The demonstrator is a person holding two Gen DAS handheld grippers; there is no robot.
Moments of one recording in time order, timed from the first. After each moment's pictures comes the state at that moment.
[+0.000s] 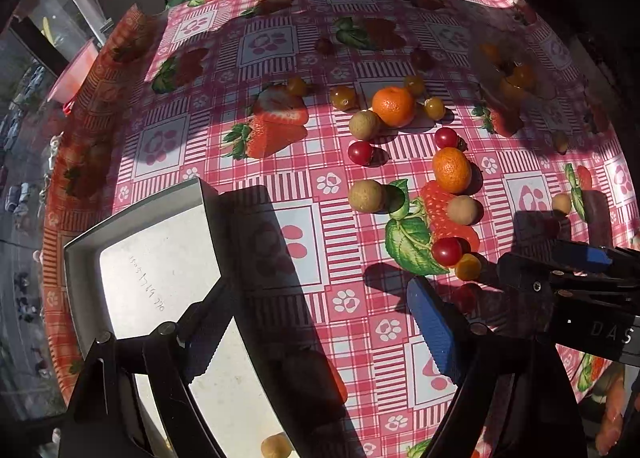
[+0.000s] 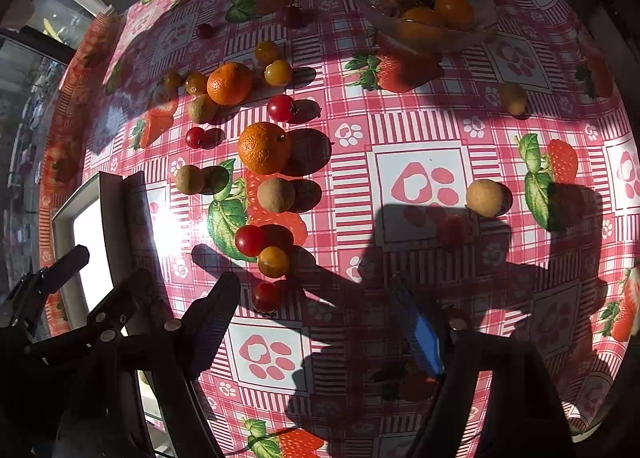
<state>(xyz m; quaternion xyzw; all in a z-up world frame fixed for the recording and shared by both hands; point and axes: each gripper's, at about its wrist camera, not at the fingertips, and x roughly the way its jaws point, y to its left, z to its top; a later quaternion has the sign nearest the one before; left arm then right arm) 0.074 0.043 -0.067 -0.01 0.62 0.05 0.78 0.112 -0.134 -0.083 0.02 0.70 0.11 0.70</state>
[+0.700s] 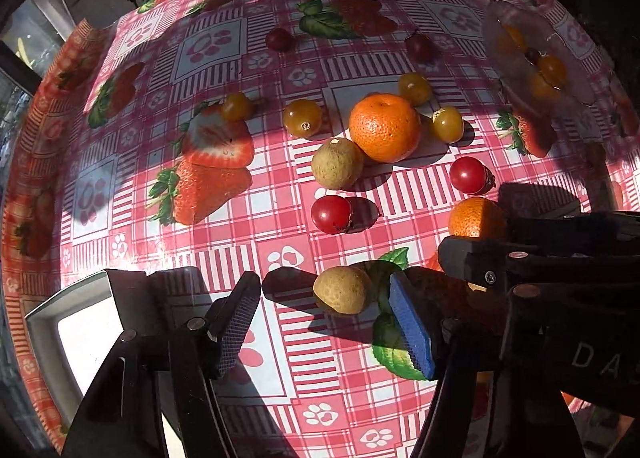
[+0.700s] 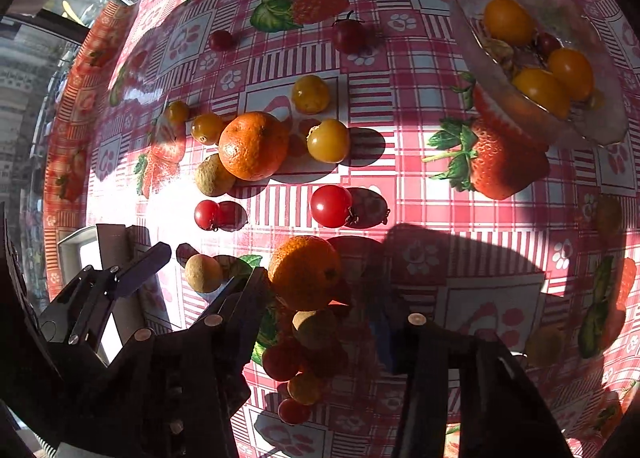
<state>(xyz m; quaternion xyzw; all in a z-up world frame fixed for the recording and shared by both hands) 0.134 0.025 -0.121 0.01 0.63 0.03 0.78 0.178 -0.096 -0.125 0.02 0.72 0.18 0.67</state>
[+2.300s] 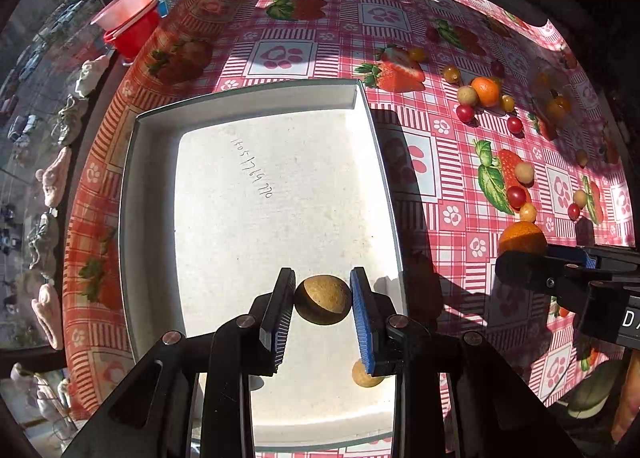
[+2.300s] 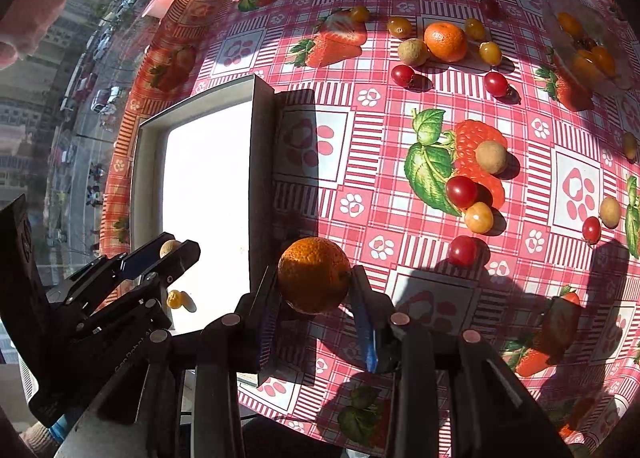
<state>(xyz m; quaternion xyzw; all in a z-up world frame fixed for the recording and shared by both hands) -0.036 0.139 -0.059 -0.10 0.62 0.11 0.77 0.047 -0.023 -0.060 -0.01 0.71 0.27 0.65</state>
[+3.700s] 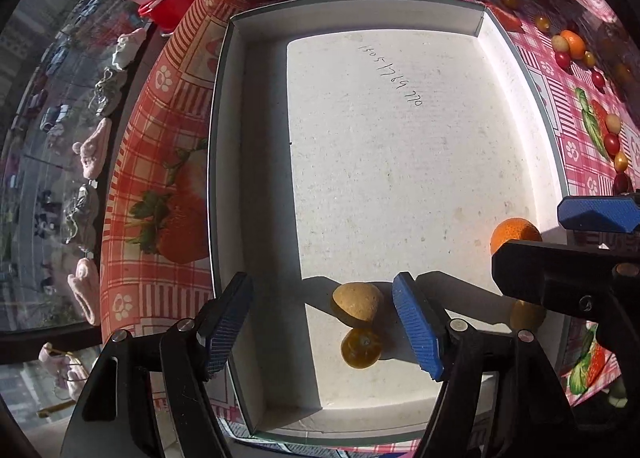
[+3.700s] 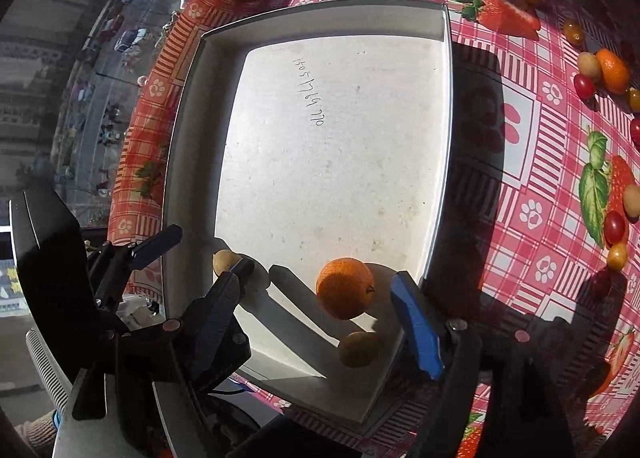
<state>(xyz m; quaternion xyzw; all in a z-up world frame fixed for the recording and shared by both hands) -0.079 0.193 -0.104 -0.05 0.66 0.16 0.73 -0.001 0.095 -0.096 -0.07 0.73 0.33 0.59</state>
